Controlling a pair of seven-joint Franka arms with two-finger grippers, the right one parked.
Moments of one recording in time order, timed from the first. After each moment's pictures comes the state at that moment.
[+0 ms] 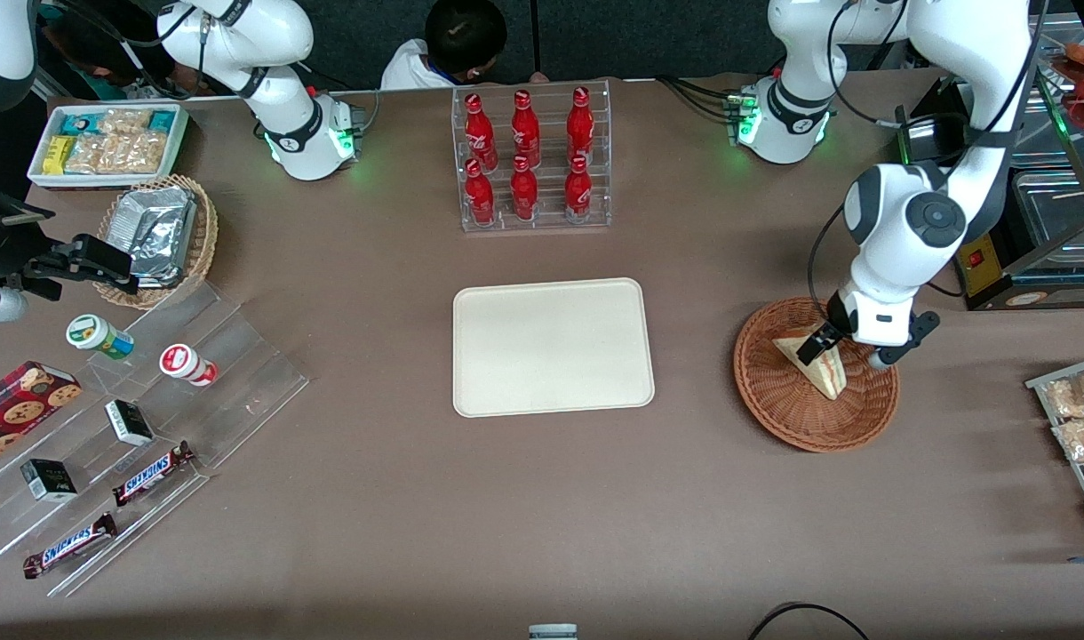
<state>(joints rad) -0.07 0.15 -0.03 -2.38 0.02 2.64 -0.76</state>
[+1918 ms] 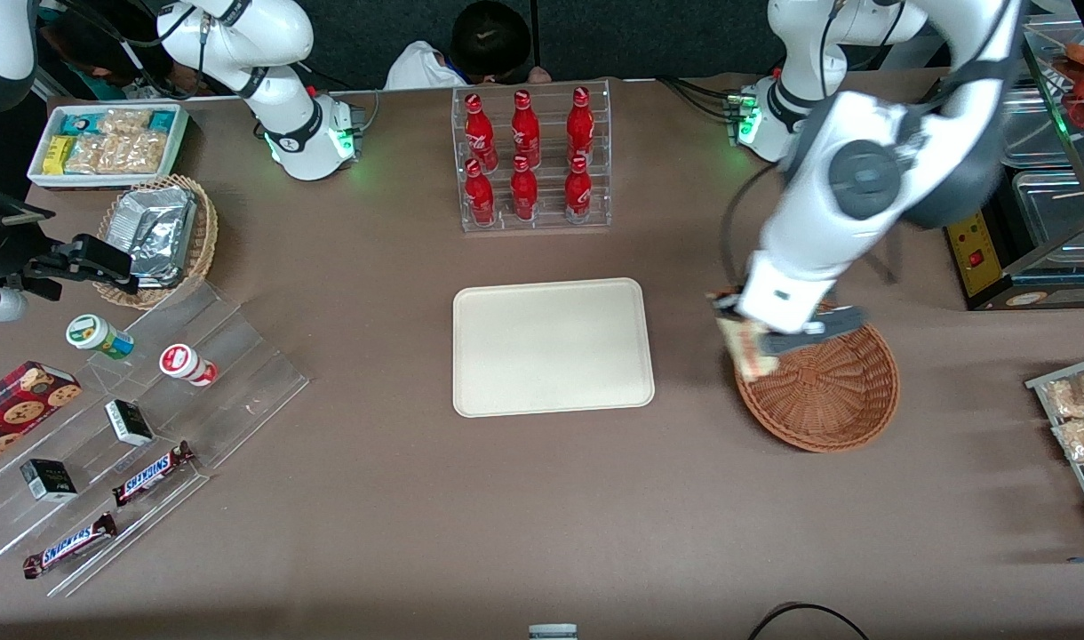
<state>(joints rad) -0.14 0.21 -0.35 -1.74 0.02 1.88 -0.73</state>
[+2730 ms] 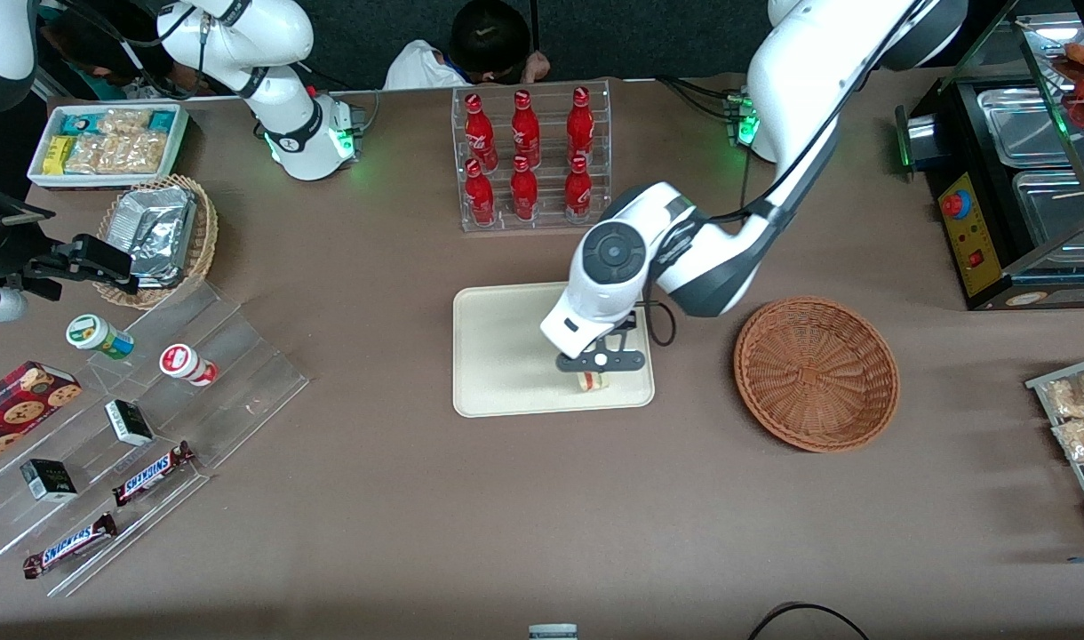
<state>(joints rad) -0.30 0.64 -0.51 -1.50 0.22 2.02 -0.84</state>
